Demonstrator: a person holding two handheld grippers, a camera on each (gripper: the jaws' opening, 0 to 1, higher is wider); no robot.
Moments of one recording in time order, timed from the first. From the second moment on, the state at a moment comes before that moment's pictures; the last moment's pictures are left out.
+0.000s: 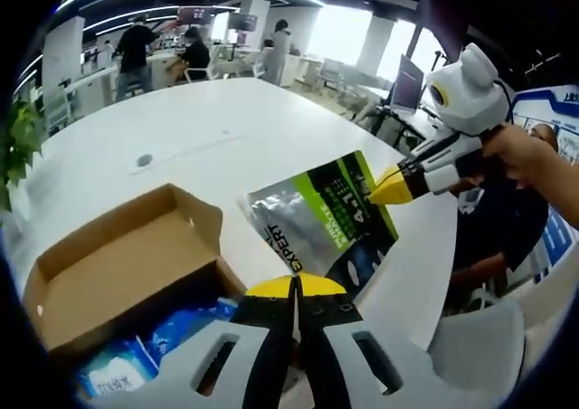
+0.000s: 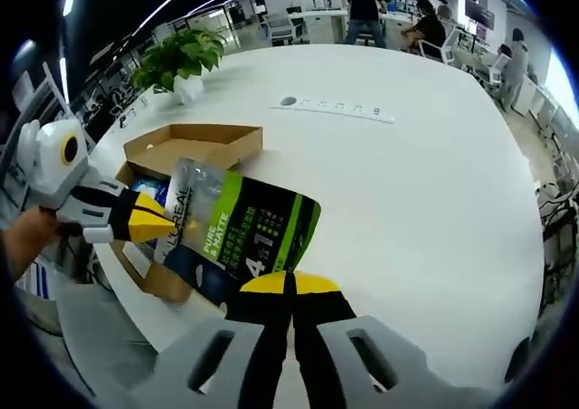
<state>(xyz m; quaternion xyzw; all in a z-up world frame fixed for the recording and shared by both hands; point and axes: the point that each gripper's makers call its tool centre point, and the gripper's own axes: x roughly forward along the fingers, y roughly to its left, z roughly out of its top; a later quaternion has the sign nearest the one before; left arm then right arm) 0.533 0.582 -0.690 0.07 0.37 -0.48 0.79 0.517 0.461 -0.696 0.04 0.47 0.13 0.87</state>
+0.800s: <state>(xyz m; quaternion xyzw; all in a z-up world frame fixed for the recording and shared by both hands) 0.551 0.559 -0.730 0.22 0.41 -0.48 0.74 0.542 0.442 -0.729 0.02 0.50 0.13 0.86</state>
